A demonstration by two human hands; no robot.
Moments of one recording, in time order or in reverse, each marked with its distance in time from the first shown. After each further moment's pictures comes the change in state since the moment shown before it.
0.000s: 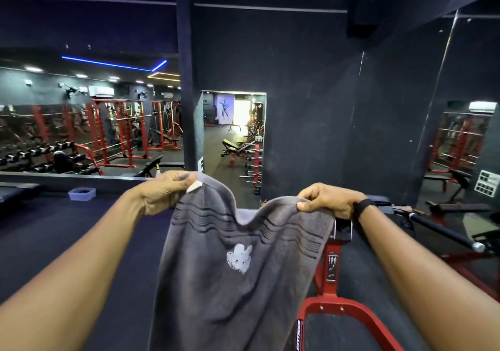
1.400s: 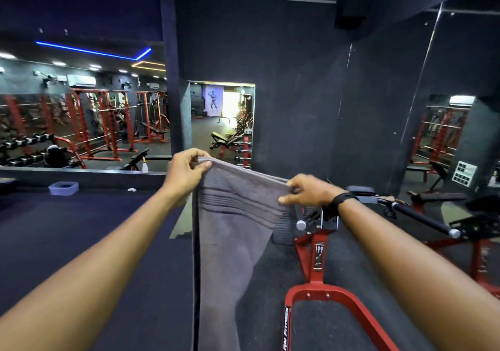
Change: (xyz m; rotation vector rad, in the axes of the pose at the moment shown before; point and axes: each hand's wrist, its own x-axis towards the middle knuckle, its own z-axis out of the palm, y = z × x) left_hand 0.052 -0.015 0.061 0.494 0.612 0.363; right_hand 0.002 -0.007 0.007 -0.956 0.289 0.034
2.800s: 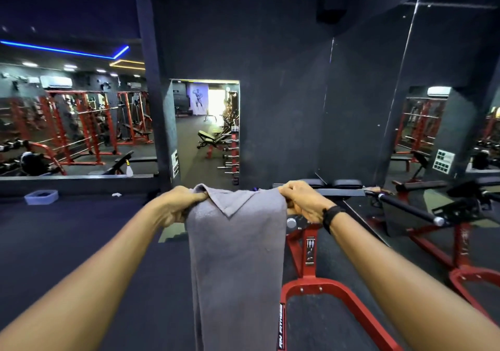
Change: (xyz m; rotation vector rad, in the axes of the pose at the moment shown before) left_hand 0.001 -0.030 0.035 -0.156 -0.383 -0.637; right_hand 0.022 0.031 0.048 1.007 0.177 0.268
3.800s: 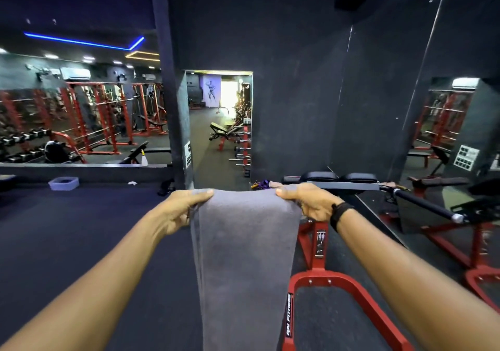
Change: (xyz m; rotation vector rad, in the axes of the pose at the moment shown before) left_hand -0.024 -0.042 -0.020 -0.271 -0.088 0.036; right_hand -0.012 0.007 0.009 0.210 -0.184 0.103
